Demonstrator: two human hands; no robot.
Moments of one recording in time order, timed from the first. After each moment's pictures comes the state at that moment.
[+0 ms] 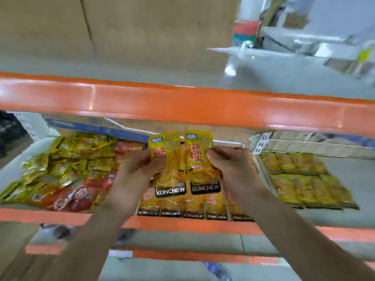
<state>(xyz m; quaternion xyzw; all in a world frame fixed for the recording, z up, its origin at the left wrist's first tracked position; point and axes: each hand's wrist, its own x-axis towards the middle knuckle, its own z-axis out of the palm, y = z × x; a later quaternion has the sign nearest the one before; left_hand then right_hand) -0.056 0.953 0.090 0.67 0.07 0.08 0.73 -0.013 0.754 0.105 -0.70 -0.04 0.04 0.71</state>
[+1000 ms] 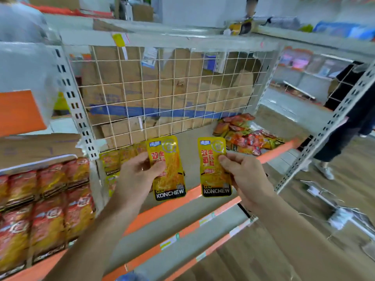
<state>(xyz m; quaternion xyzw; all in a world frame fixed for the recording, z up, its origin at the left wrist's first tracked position) -0.039 0.502 0.104 0.69 -0.08 -0.08 0.71 -0.113 0.292 0.112 -0.67 0.21 -0.16 0.70</state>
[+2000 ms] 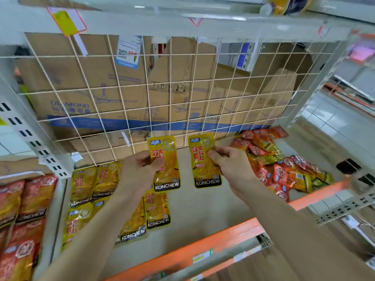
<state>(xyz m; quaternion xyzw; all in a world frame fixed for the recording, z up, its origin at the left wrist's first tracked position) 0.123 0.371 0.068 0.75 0.05 -0.06 0.65 0.101 0.160 0.070 -0.73 0.20 -0.06 0.65</state>
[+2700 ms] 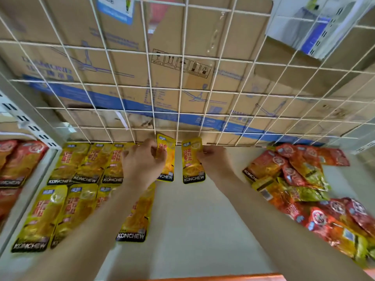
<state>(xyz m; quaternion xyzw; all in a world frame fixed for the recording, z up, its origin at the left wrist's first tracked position) 0.208 0.328 -0.027 0.95 0.14 0.05 0.27 0.226 0.147 -0.023 -0.86 0.13 0.07 0.50</state>
